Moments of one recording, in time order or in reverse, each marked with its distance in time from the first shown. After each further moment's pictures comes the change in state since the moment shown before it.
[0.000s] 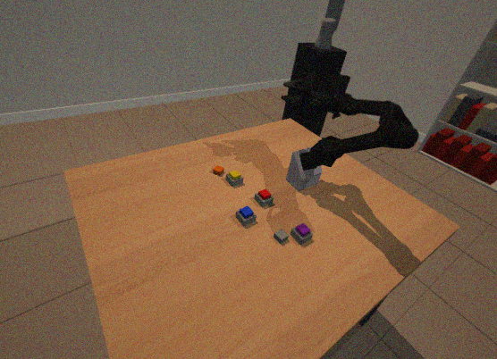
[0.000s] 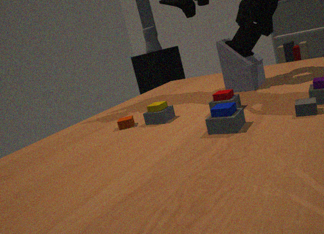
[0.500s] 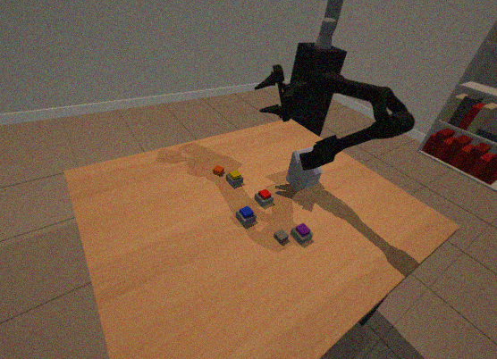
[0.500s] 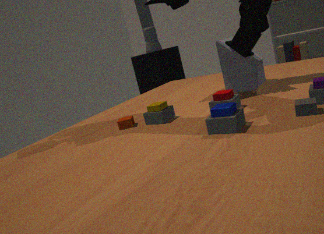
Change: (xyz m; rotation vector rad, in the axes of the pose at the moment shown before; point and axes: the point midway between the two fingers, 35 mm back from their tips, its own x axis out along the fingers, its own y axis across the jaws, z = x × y) arm 0.071 -0.056 0.081 0.542 -0.441 0.283
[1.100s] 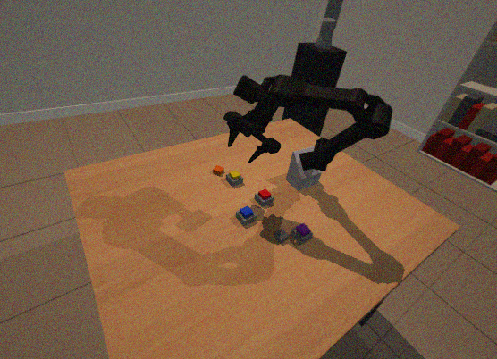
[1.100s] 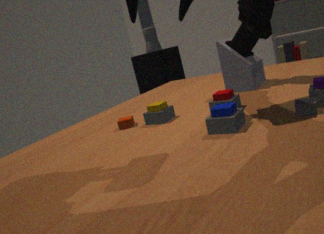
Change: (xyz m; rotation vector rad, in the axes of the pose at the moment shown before) arm 0.098 0.049 0.186 0.710 0.096 0.836
